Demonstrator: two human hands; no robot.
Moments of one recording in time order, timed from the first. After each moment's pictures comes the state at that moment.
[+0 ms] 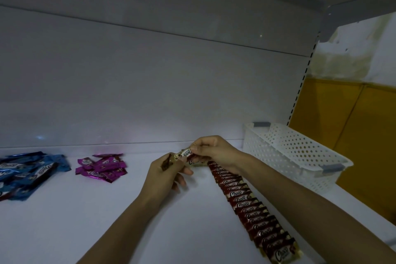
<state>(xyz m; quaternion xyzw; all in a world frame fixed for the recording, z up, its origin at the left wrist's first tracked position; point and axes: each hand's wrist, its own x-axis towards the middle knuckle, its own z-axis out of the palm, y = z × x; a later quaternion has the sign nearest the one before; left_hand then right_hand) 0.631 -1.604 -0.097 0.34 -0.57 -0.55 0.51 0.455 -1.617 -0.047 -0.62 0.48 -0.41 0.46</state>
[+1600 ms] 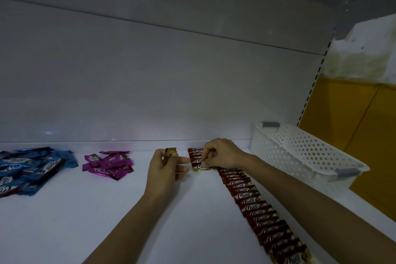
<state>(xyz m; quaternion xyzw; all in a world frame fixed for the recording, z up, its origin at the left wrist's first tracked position) 0.630 -1.608 -0.095 0.38 -0.48 -0.55 0.57 0.440 -1.648 -0.060 -0.76 0.63 -0.15 0.11</state>
